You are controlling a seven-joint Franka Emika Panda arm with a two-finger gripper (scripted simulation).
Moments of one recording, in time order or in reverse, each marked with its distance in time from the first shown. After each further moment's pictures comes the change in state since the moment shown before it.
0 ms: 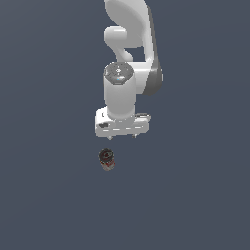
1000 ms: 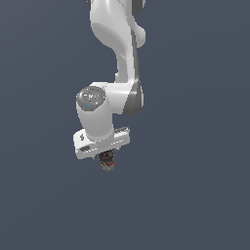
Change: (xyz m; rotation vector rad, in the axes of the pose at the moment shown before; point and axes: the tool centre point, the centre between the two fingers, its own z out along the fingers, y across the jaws) arm 0.047 0.076 0.033 -0.022 0.015 -0.258
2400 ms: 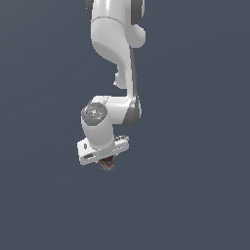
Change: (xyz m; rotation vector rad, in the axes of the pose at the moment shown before) arm 0.000 0.003 0.052 0.000 0.000 -0.010
